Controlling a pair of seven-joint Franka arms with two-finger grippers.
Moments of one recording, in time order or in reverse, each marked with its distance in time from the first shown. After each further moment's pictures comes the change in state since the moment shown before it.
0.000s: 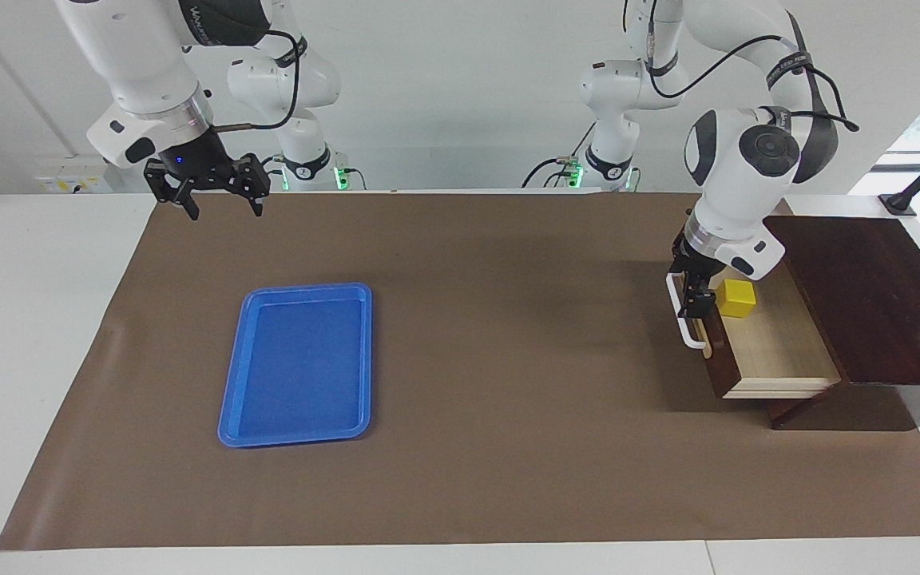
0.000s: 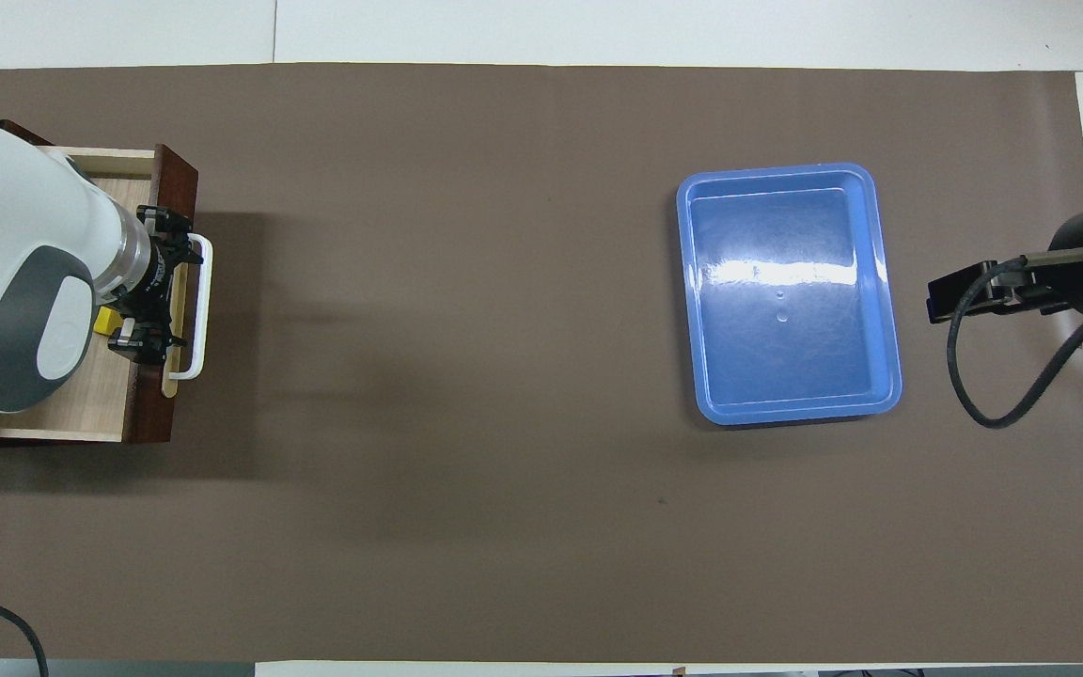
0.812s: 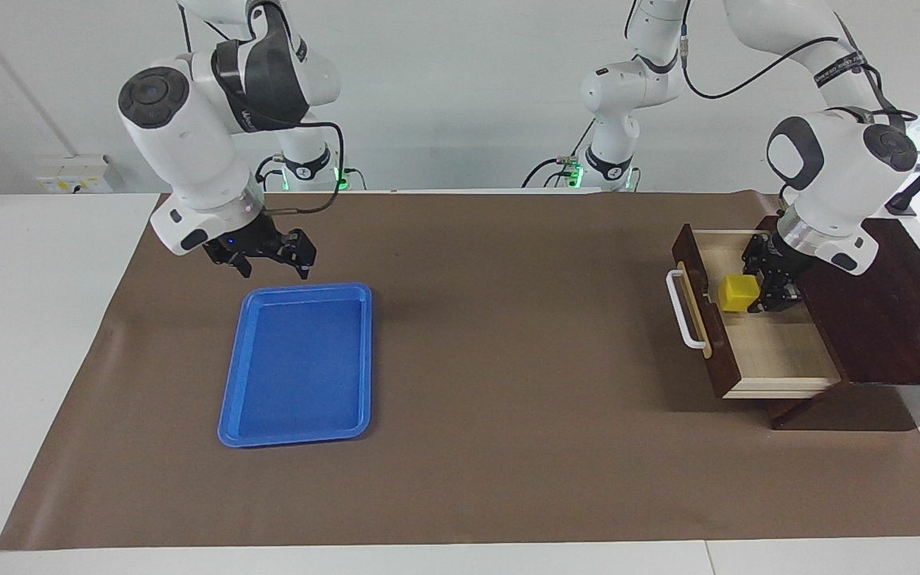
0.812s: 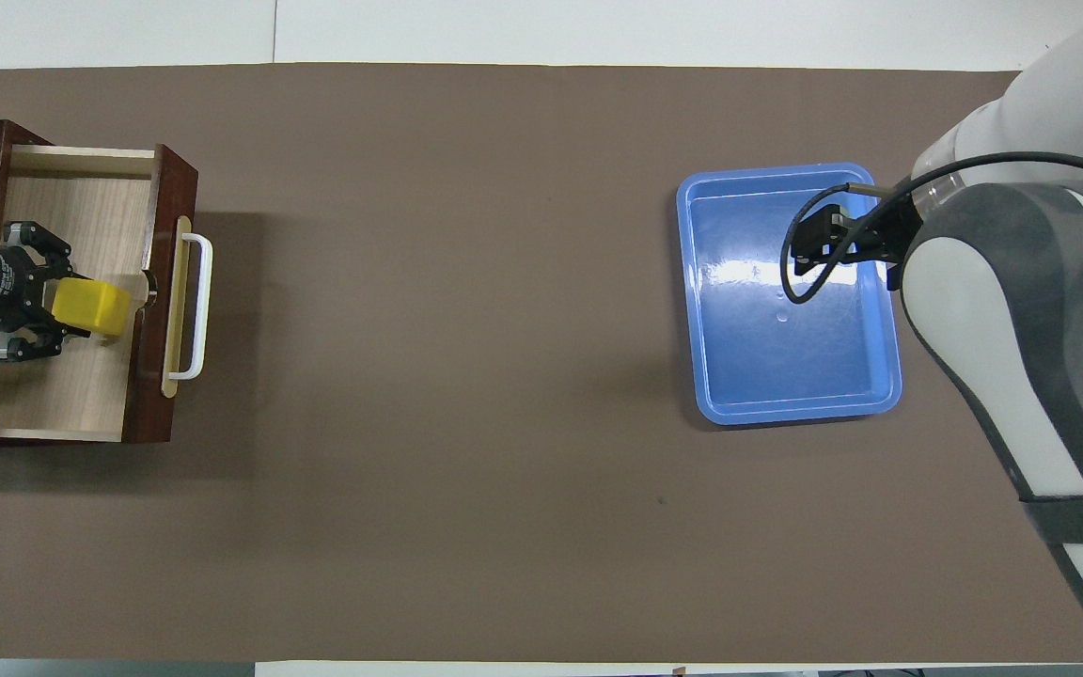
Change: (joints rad) left arm 0.247 -0.029 -0.008 -0.044 -0.130 0.070 0.210; right arm 0.074 0.152 -0.011 0.035 0.025 0.115 0.151
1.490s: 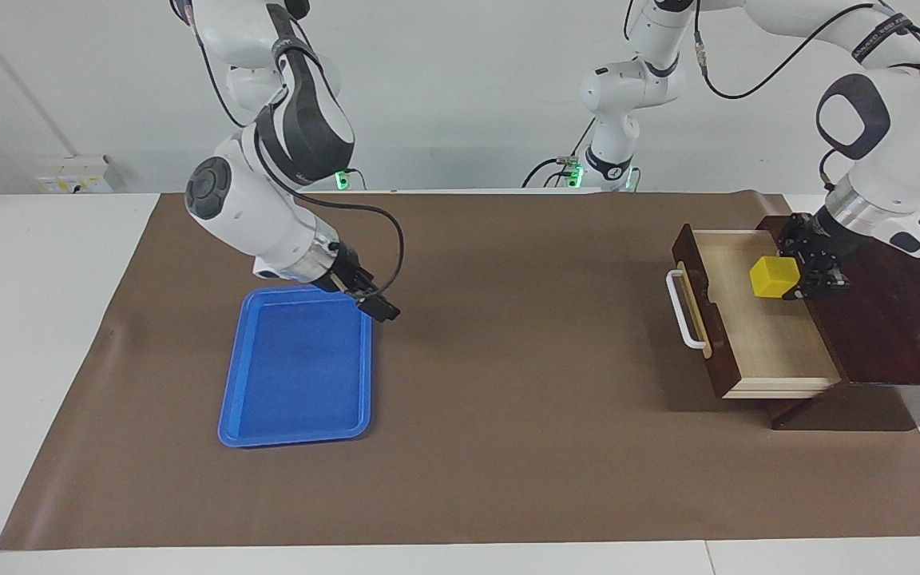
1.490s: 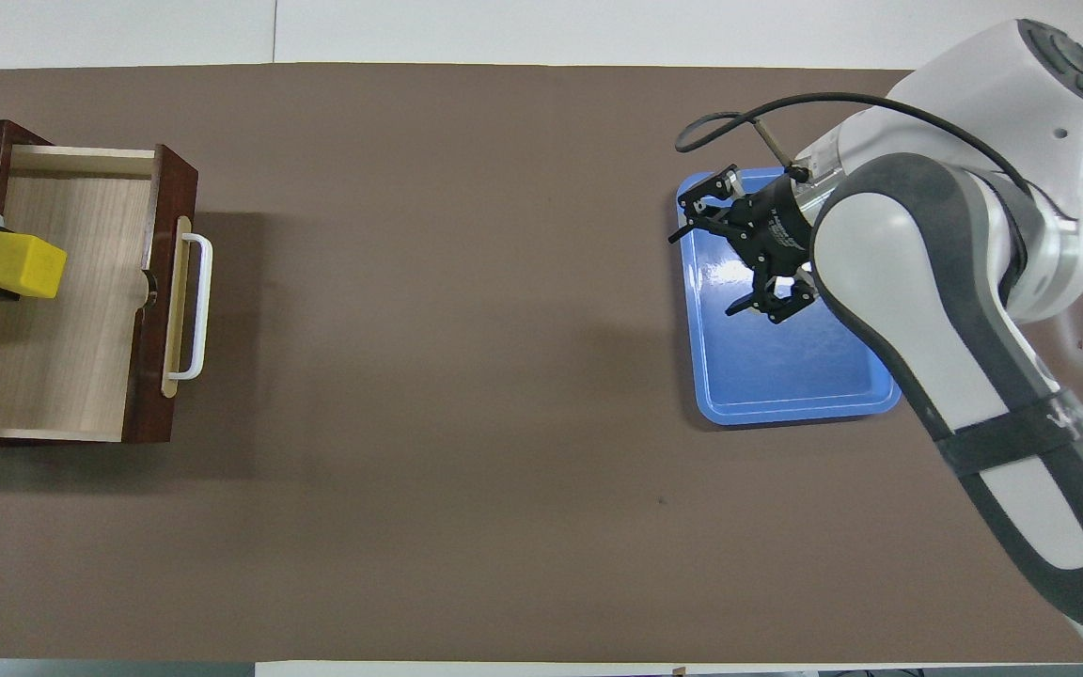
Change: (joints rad) left arm 0.009 0.089 0.027 0.288 0.000 -0.225 0.022; right arm 0.076 0.150 0.001 -0.002 0.370 0.108 0.744
